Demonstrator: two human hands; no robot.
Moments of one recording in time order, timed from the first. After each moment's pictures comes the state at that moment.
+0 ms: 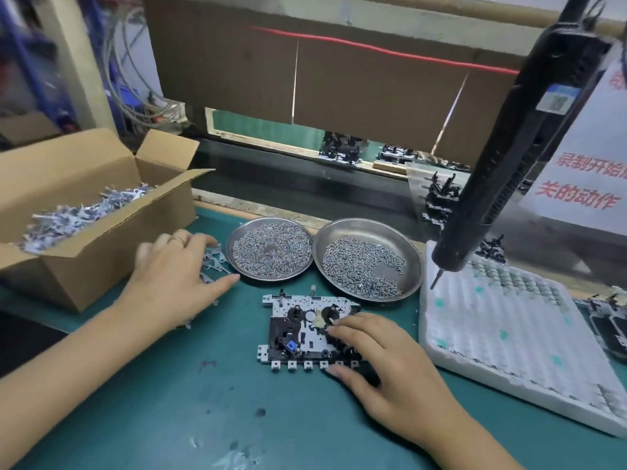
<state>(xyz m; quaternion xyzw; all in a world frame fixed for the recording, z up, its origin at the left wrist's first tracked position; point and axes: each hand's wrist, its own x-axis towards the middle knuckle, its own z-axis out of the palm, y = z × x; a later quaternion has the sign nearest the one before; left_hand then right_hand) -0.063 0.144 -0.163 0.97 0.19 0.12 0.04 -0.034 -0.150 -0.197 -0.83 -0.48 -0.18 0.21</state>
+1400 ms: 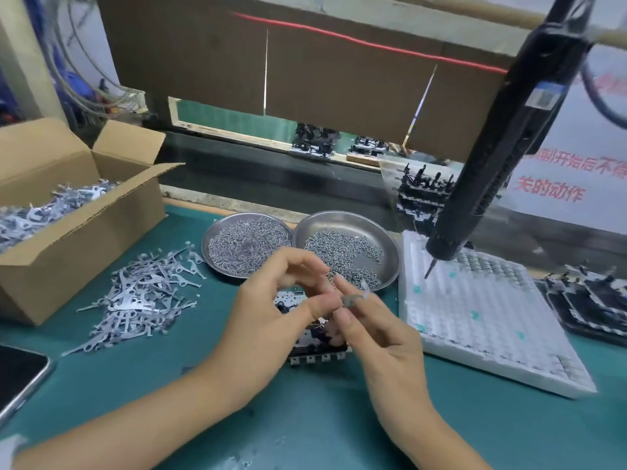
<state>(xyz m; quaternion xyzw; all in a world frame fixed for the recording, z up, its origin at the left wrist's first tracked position) -0.087 0.024 -0.150 0.72 -0.10 0.22 0.65 -0.066 -0.116 -0.173 -0.63 -0.23 -0.01 0.74</state>
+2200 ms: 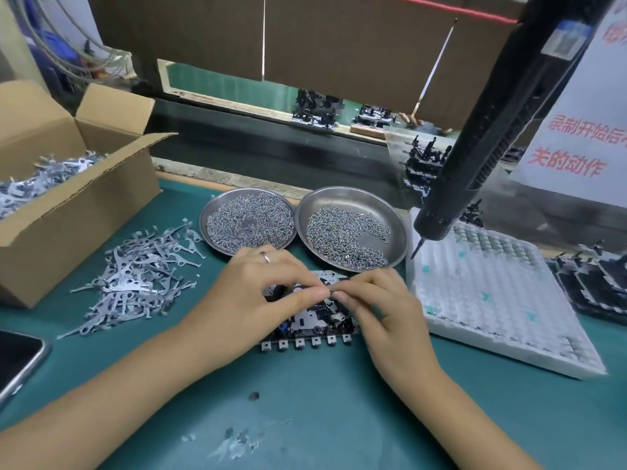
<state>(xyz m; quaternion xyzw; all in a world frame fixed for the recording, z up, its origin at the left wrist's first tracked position) -0.078 0.056 -0.153 0.87 -0.15 0.17 0.45 -0.039 -0.127 -0.180 -0.84 -0.29 -0.15 0.43</state>
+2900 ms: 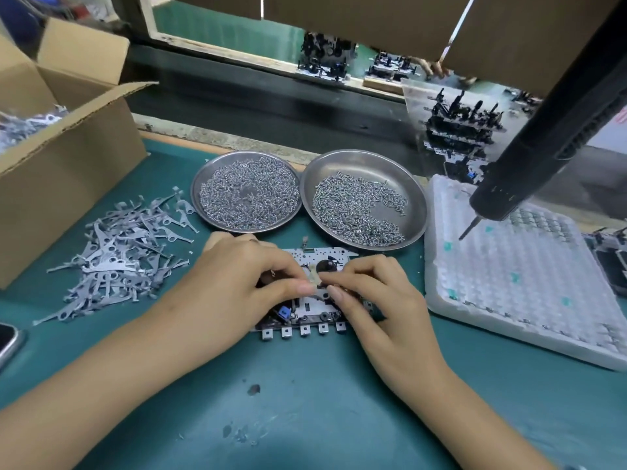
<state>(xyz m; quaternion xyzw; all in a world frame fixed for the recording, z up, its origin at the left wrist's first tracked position) -0.074 0.066 -0.155 0.92 -0.08 0.05 0.38 -0.045 -0.121 -0.192 -0.84 -0.31 -0.11 0.43</state>
